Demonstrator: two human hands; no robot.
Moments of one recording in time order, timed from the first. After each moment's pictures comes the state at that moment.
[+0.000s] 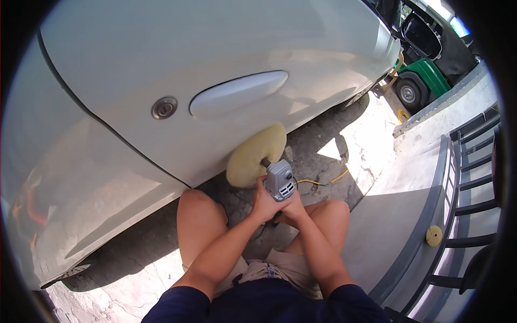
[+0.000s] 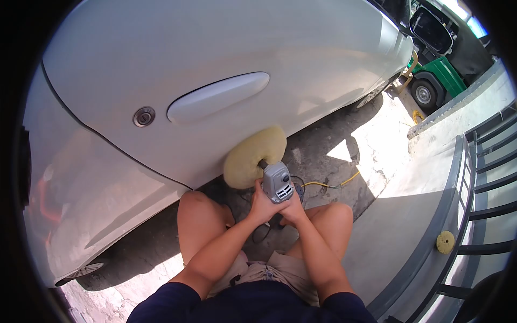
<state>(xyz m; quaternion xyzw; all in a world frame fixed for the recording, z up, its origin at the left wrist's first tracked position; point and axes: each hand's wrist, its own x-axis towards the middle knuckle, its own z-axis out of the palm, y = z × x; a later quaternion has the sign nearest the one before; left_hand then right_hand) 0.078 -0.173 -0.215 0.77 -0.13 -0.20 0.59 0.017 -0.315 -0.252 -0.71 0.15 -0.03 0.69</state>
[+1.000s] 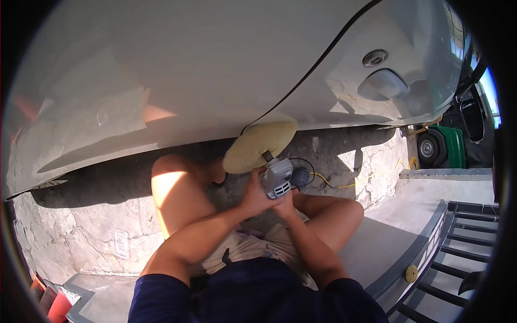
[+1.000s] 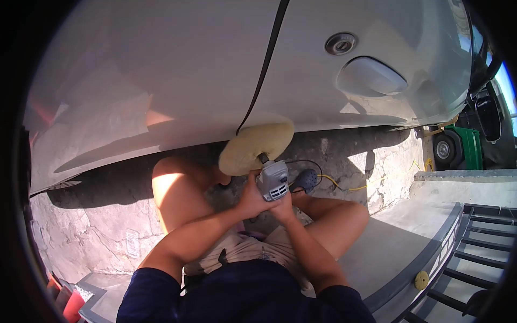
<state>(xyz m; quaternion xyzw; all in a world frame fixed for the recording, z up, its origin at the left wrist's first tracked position) 0.026 -0.014 -0.258 0.76 -0.04 -0.12 0.64 -0.018 -0.179 -0.298 -0.73 0.08 0.07 0.67</state>
